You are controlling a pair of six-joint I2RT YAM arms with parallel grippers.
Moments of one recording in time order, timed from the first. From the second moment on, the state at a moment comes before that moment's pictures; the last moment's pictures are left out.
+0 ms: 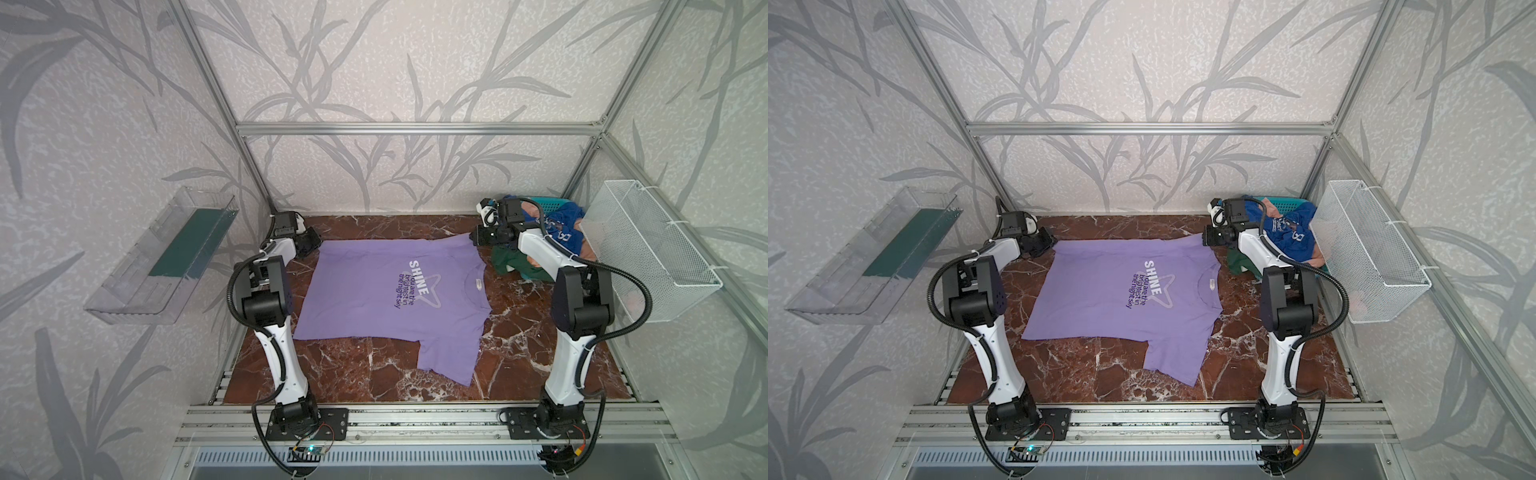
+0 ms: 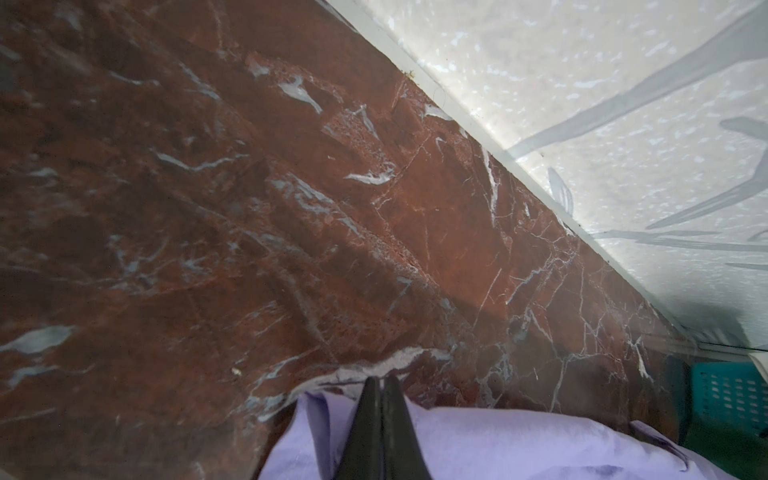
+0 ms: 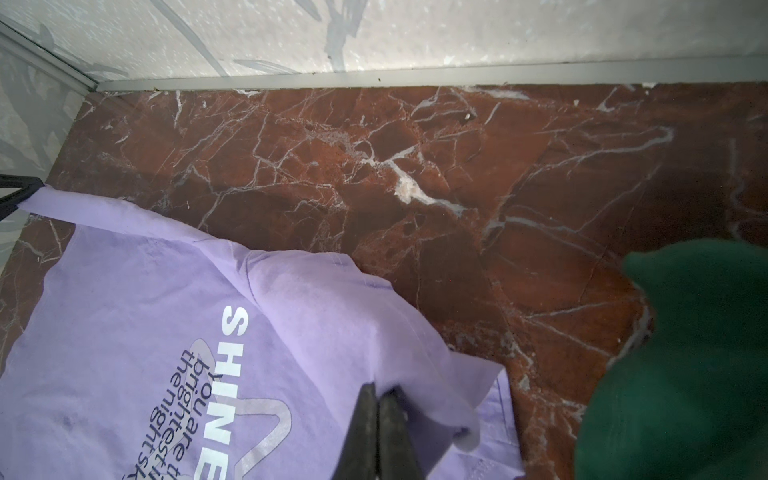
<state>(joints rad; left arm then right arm) 0.23 2.15 1.57 -0.22 0.39 -0.46 0.13 2.01 1.60 -0.41 -0.36 0.11</state>
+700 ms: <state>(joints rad) 0.23 2.06 1.42 -0.13 0.37 -0.49 0.13 1.89 1.40 -0.27 -0.33 0.24</state>
